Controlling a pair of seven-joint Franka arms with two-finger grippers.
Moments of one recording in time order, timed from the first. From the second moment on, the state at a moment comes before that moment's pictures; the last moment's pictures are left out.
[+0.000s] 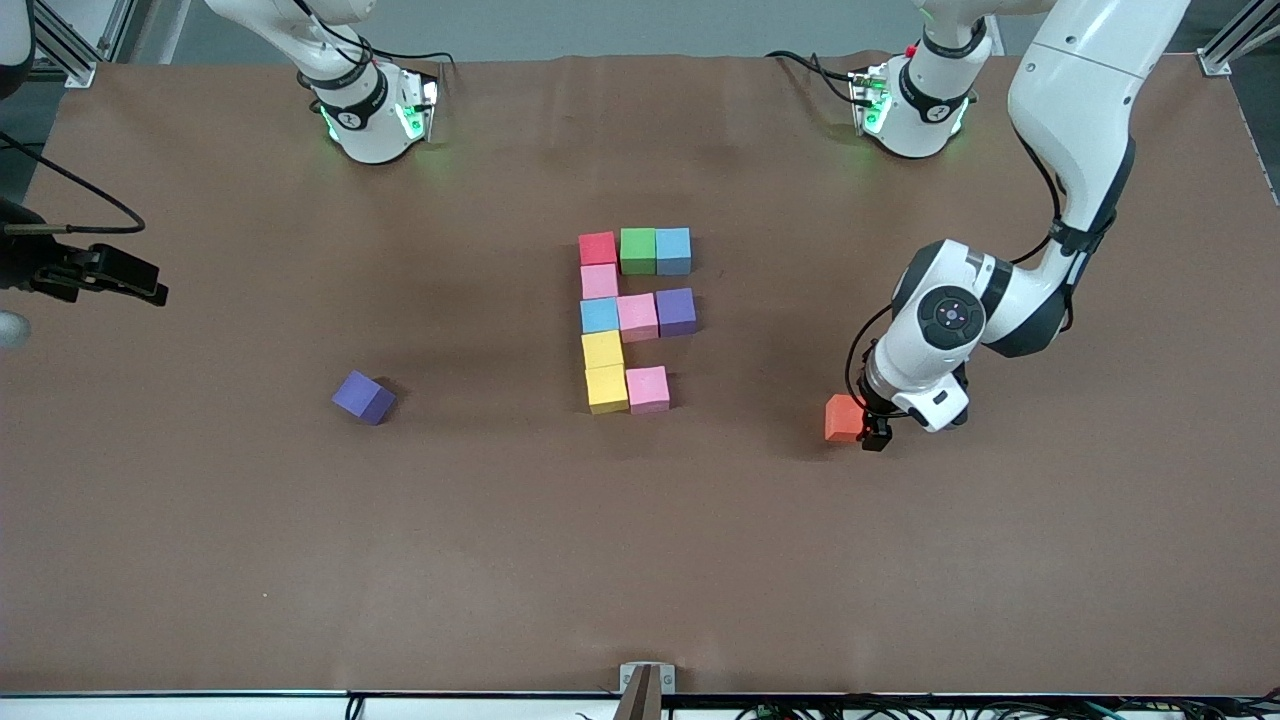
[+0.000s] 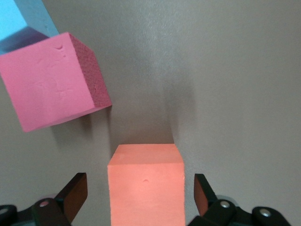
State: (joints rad) left arm 0.00 0.51 -0.32 -1.97 0.29 2.48 -1.96; right arm -0.04 0.15 0.04 -1.35 -0.01 1.41 0.05
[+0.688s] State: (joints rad) left arm -0.01 0.56 -0.32 -1.94 0.29 2.51 -1.98; right arm -0.03 0.03 -0.01 -1.48 -0.01 1.45 0.01
